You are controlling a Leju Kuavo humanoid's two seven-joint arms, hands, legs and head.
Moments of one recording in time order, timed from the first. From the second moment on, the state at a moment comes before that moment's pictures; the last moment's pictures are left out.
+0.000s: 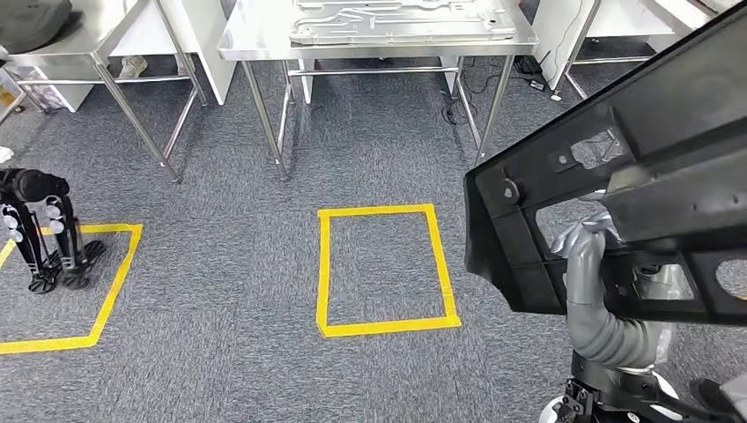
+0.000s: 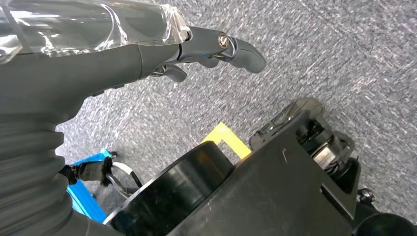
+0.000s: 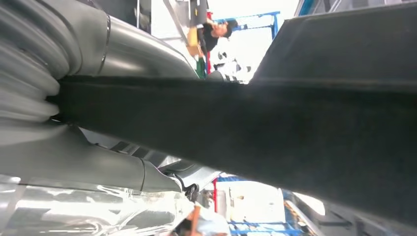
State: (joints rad) left arm -0.15 0.01 -0.99 -0.26 0.55 0.13 -0.08; right arm -0.10 -0.24 0.50 -2.37 -0.07 -0.69 -0.02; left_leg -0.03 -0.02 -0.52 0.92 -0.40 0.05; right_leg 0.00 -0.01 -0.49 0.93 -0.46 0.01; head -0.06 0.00
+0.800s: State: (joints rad) left arm -0.13 -0.04 -0.99 -0.26 0.57 0.14 -0.13; right arm -0.19 -0.25 0.50 -2.35 -0.09 -0.69 -0.02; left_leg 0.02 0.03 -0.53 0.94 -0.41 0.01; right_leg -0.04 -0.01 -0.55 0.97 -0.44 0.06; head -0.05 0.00
